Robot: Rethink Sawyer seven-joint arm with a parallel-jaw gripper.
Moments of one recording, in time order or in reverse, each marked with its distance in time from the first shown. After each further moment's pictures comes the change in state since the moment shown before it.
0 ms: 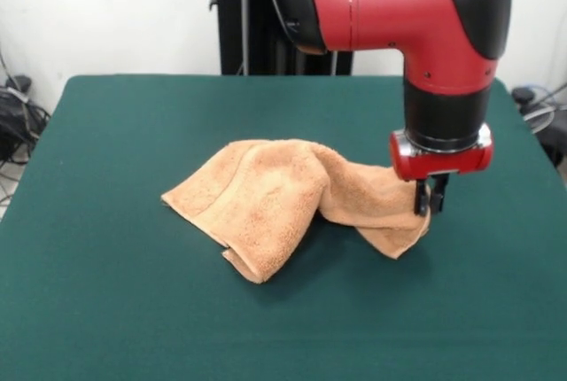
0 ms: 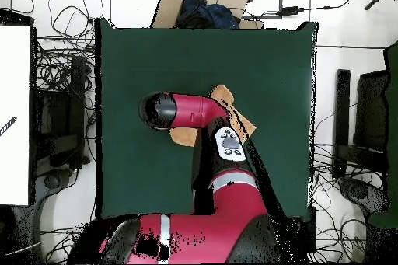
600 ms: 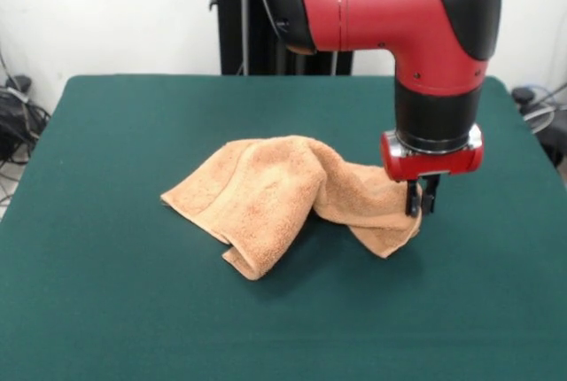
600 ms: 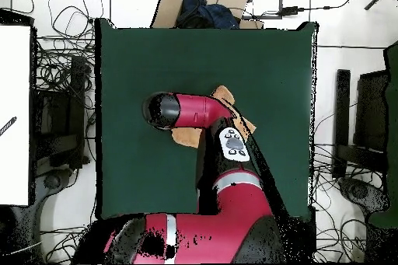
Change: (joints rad) arm -0.025 0.000 0.005 0.000 -0.014 0.000 0.000
